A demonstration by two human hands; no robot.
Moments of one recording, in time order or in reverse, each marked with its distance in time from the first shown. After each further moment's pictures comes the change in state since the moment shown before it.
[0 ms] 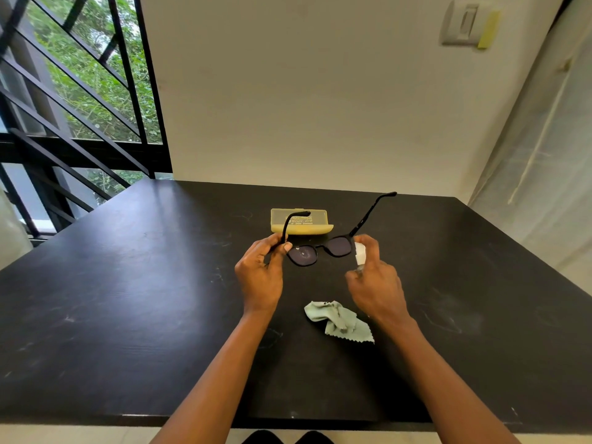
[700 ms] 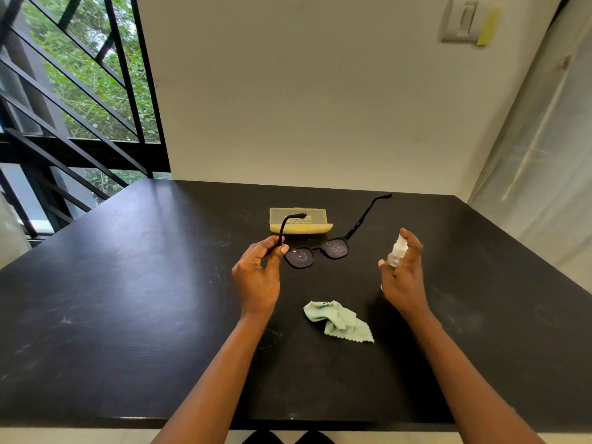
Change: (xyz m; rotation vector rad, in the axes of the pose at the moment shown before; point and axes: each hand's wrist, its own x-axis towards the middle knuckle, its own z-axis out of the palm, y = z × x) left_hand -0.002 -0.004 -0.001 0.011 0.000 -0.021; right_hand 0.019 0.057 -0.004 0.268 0.243 -0.043
